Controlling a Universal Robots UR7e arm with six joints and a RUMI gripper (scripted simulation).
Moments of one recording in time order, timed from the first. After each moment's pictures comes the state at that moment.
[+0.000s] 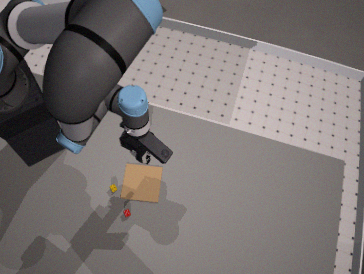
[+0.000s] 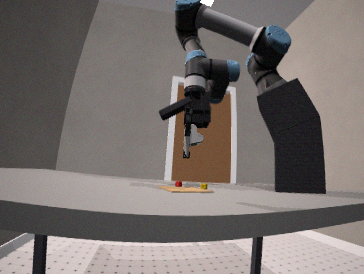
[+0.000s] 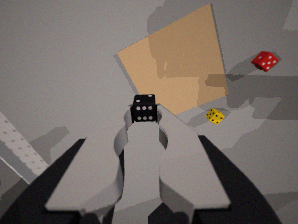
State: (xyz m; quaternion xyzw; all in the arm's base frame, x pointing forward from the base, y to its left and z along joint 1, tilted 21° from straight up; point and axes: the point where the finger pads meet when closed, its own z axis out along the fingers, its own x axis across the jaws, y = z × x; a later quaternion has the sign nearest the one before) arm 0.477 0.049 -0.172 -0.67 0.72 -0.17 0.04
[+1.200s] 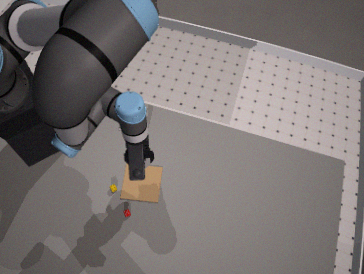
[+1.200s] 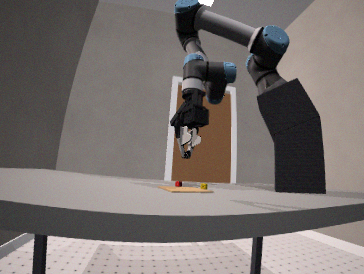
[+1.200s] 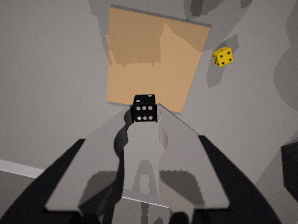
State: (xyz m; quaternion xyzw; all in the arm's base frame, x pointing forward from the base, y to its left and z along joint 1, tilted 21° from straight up) arm 0.473 0.014 -0.164 -0.26 0.95 -0.13 0.12
